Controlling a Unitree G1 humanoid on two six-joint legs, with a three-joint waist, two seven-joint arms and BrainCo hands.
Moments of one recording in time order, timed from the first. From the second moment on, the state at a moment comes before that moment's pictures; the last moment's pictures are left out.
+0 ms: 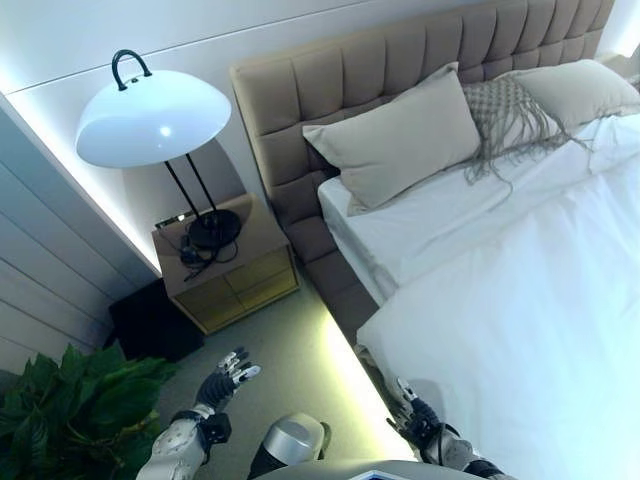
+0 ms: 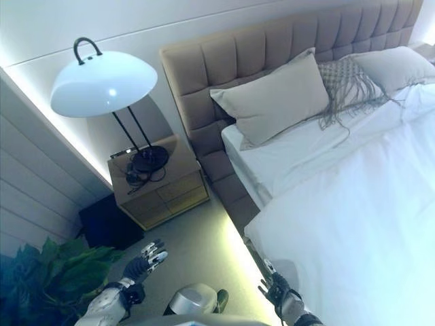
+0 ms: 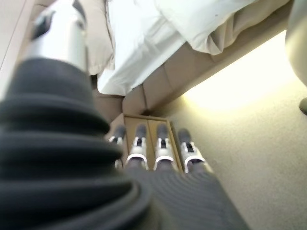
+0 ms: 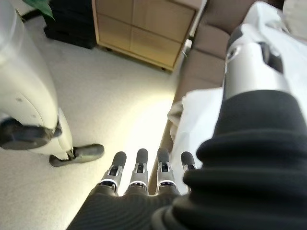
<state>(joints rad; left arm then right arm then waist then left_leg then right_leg) 0.30 0.36 -0.18 0.36 -0.53 -0.03 -0.16 -0.03 -0.16 0.17 1.11 1.05 0.05 0.08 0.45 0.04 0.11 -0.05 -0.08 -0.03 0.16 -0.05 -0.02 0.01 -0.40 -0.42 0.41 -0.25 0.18</state>
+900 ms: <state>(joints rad) 0.05 0.42 -0.47 0.51 0.17 -0.38 0.43 0.10 -0.25 -0.09 1.10 1.32 -0.11 0.38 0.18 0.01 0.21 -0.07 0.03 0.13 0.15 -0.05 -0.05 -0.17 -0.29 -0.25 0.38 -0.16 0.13</state>
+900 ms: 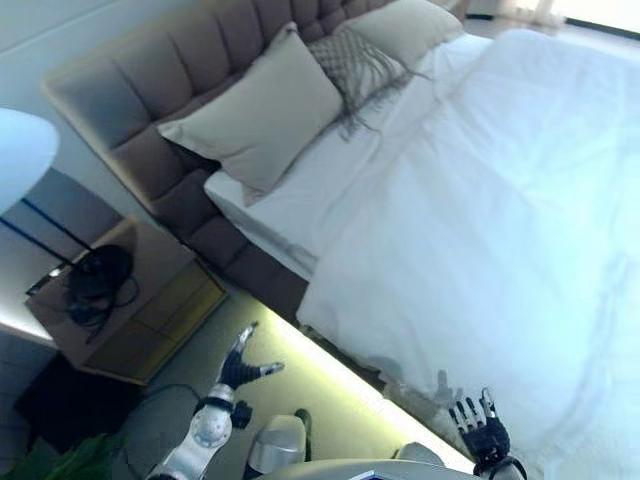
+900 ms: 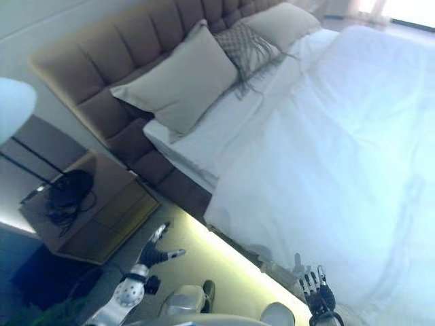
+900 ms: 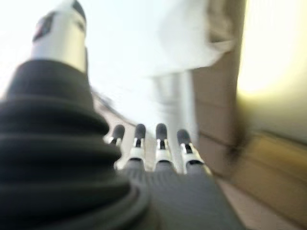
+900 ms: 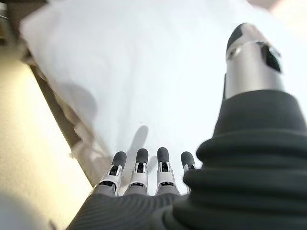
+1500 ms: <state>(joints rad) -0.46 0.42 -0.61 0.50 0.67 -0.23 0.89 -0.18 -0.29 0.05 0.92 1.40 -0.17 0.29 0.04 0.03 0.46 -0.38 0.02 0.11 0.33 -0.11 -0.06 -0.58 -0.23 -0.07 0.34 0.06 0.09</state>
